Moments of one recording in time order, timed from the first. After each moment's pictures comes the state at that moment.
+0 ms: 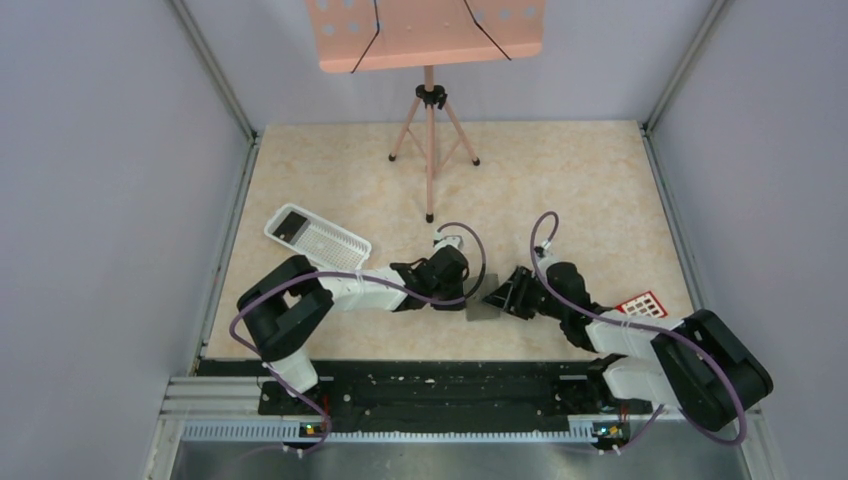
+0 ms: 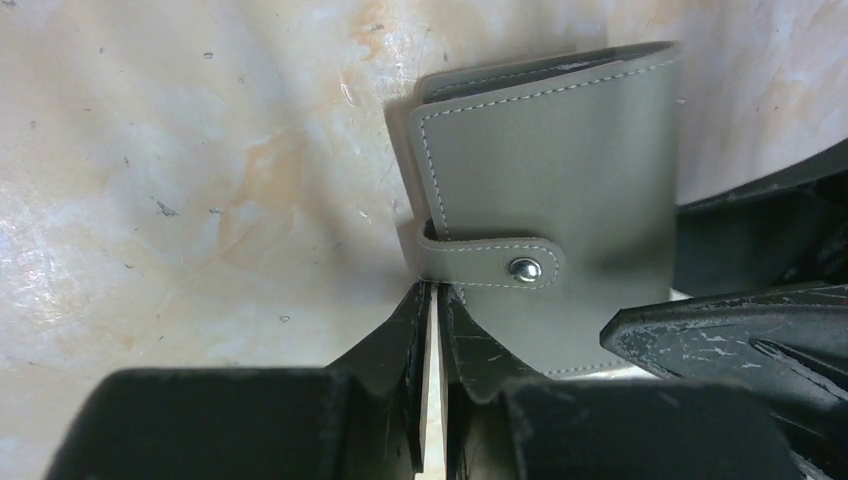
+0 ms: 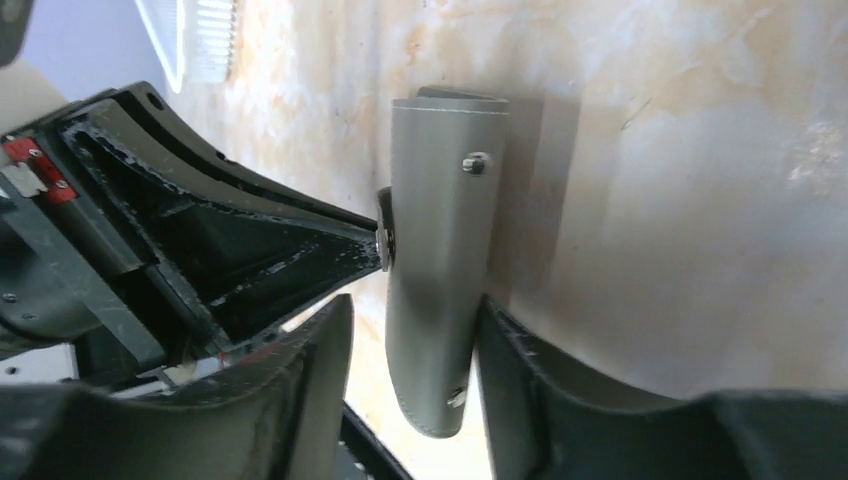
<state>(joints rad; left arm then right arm) -0.98 1.71 0.90 -0.09 -0.06 -0.84 0.51 1.21 0.17 0.50 -0.35 0.90</state>
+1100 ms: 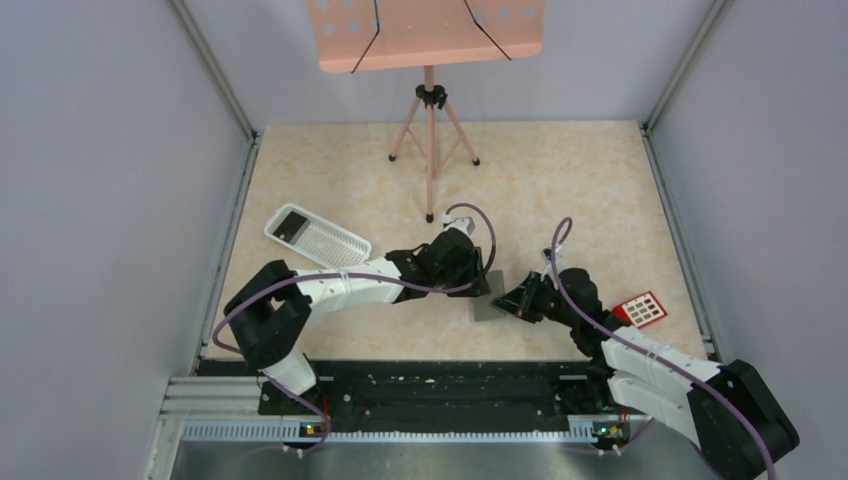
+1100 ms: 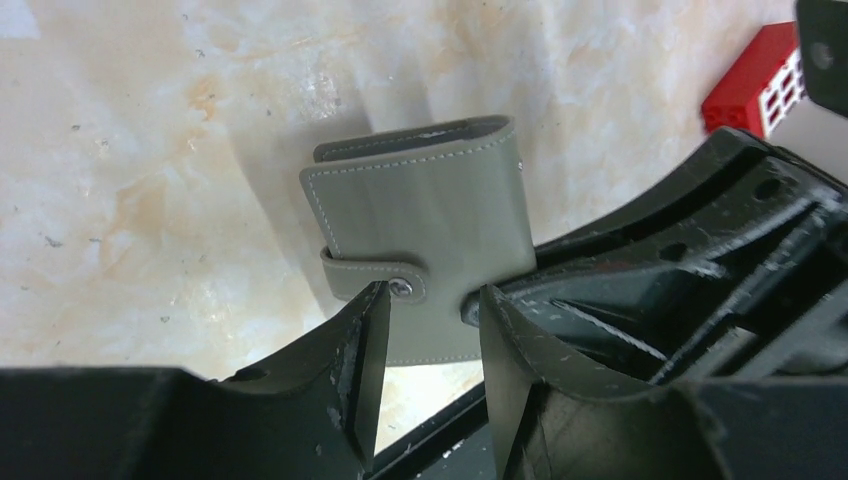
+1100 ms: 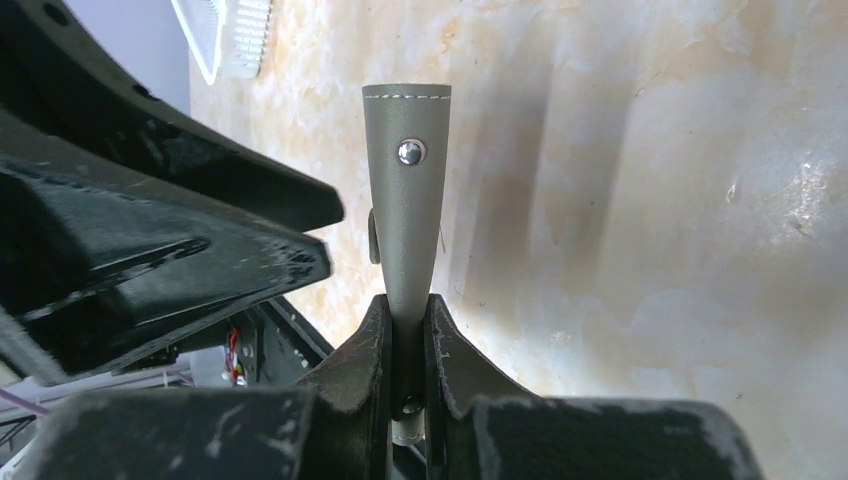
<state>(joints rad) -0.98 1.61 1.01 -0.14 0.01 -0.87 0.50 0.92 0.13 0.31 -0.34 0.89</state>
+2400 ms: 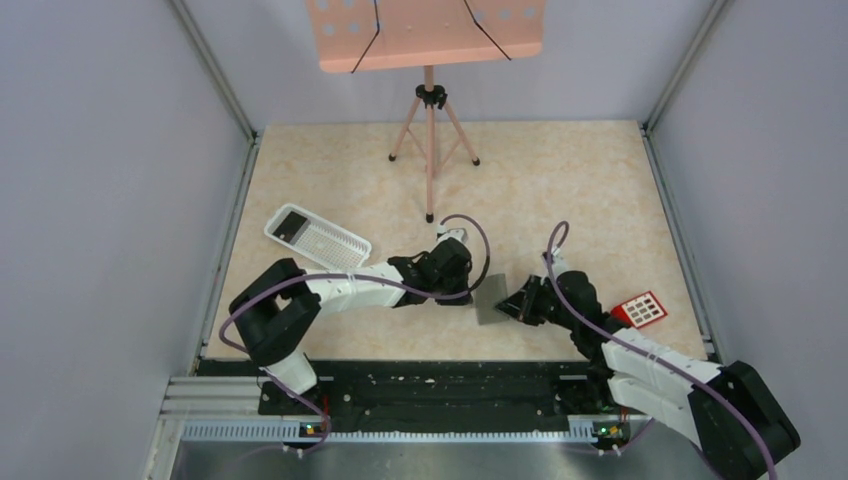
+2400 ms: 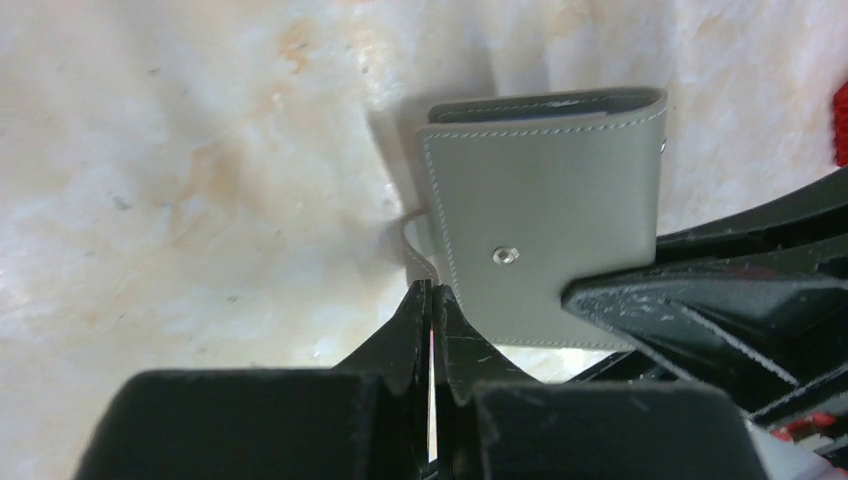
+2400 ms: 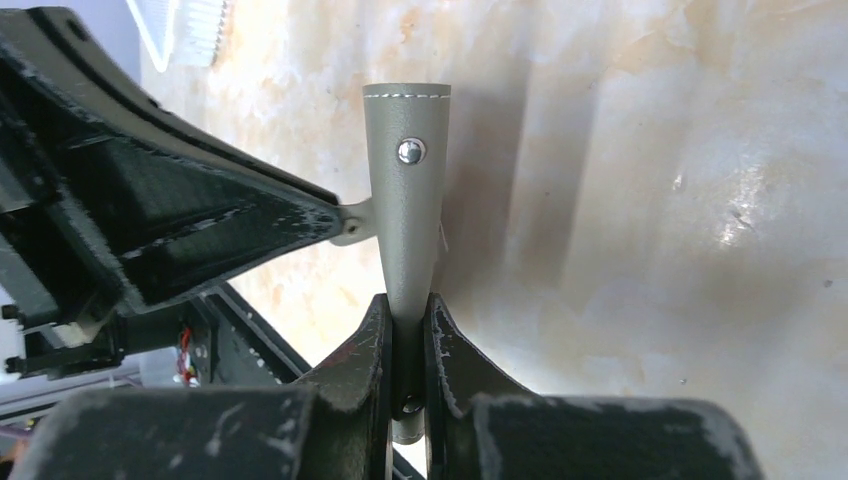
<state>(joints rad) -0.98 1.68 0.98 -0.16 -0.02 -0.86 0.51 0.91 0.12 0.28 -0.31 0.83</state>
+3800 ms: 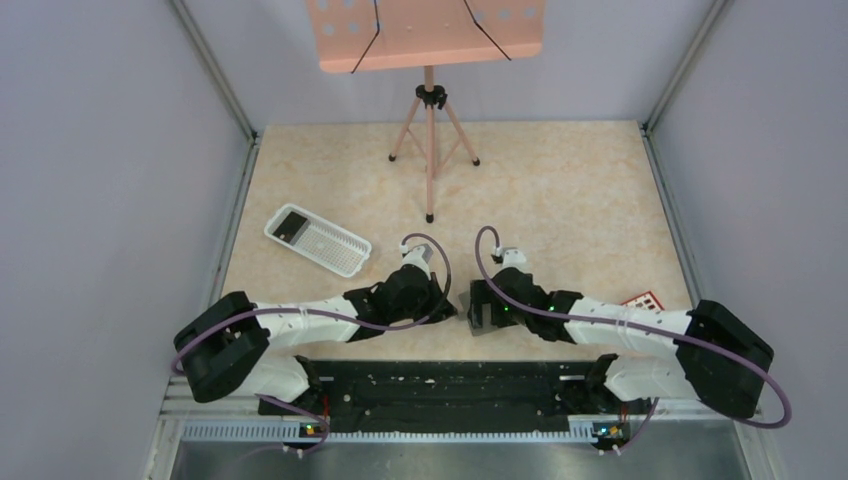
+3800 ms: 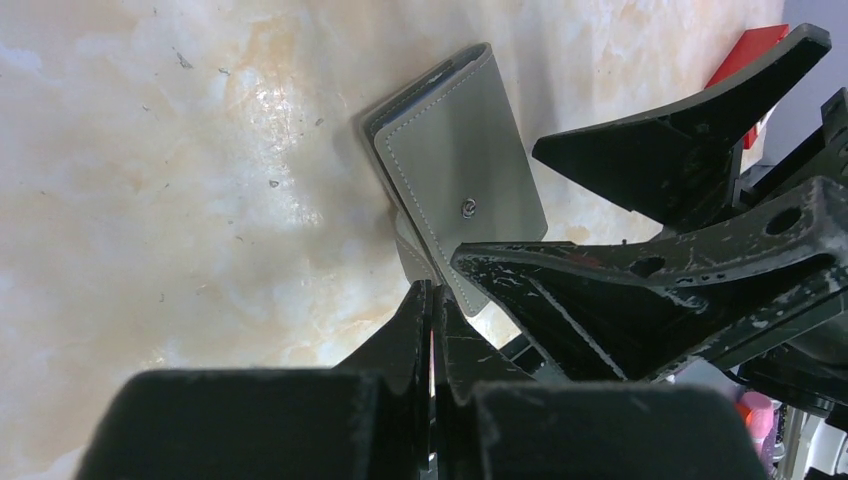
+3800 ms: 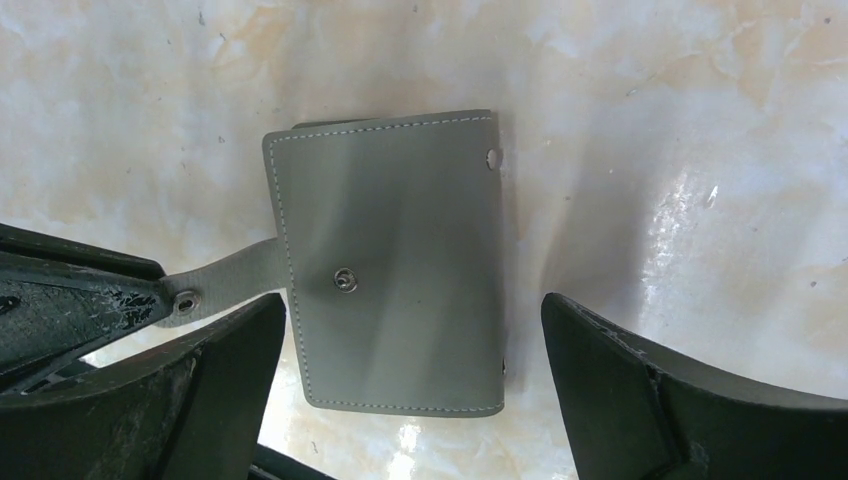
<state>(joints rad) -0.98 1.35 0.55 0.16 -0.02 -1.00 0.93 1.20 0.48 -0.14 0.24 0.68</state>
